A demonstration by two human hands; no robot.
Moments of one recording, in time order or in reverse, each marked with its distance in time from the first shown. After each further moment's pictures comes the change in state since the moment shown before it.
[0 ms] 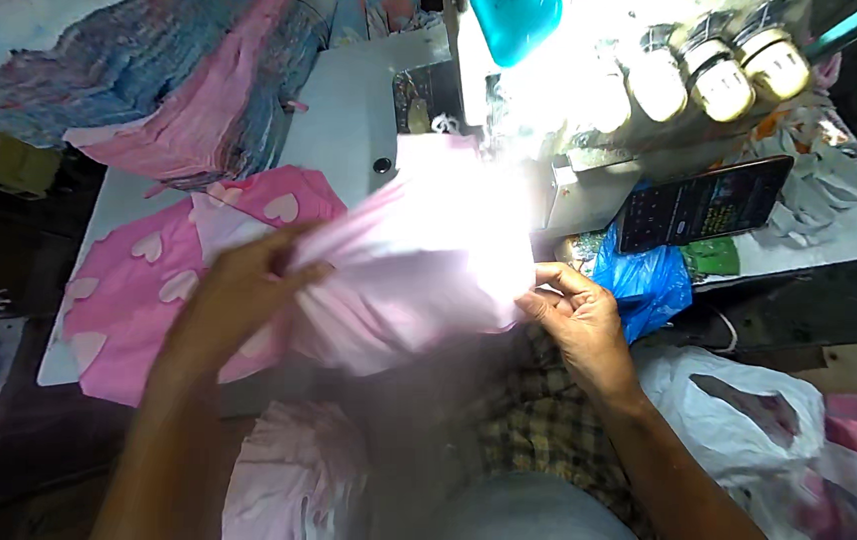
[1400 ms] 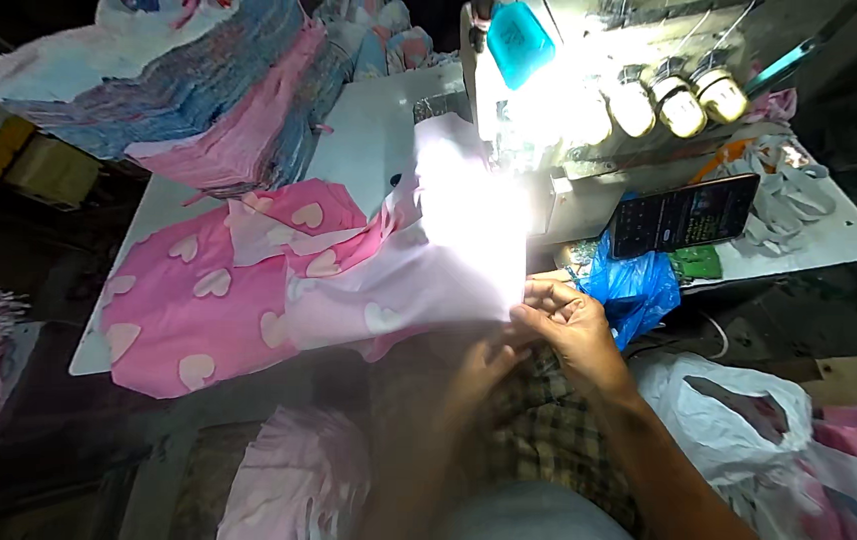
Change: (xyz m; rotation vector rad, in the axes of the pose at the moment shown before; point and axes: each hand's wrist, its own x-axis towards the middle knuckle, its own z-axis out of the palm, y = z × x) left_hand -0.049 0.097 0.208 -1.488 -0.195 -0.140; right_hand -0.012 -0.001 0.004 0.126 -0.041 0.127
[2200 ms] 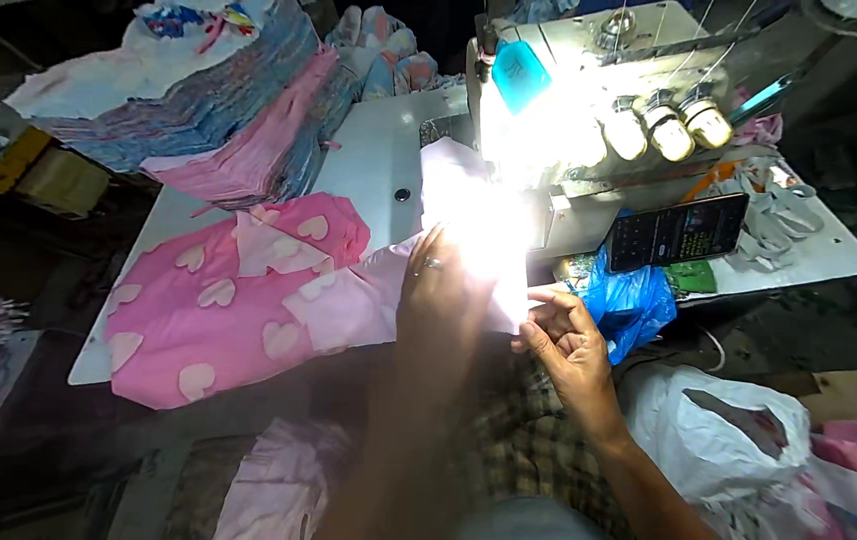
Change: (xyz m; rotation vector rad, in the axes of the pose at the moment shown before) left_hand 0.032 0.110 0.019 1.474 0.355 0.710; right_hand -0.016 0.013 0.007 -0.182 0.081 -0.272
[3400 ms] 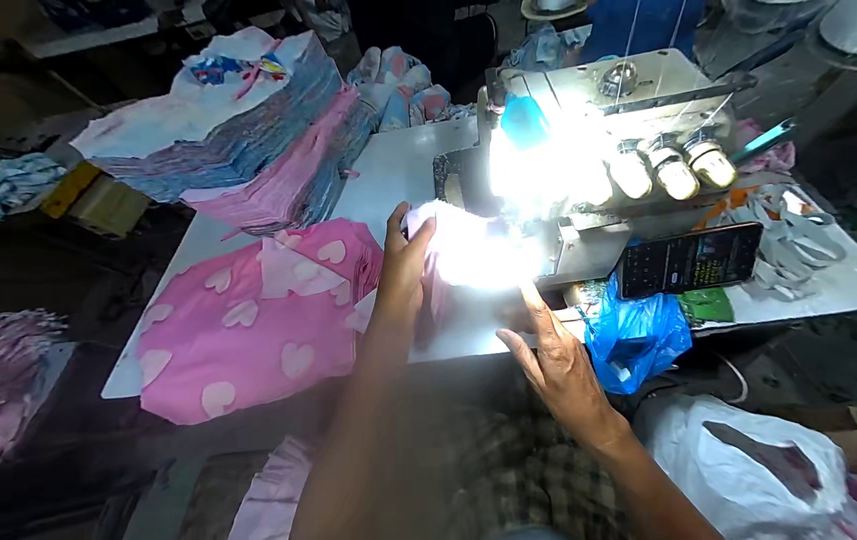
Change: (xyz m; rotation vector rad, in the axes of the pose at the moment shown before) left_hand 0.077 -0.083 0.023 -0.786 0.075 -0.781; right_hand 0.033 0.010 0.010 -0.805 -0.165 -0.279
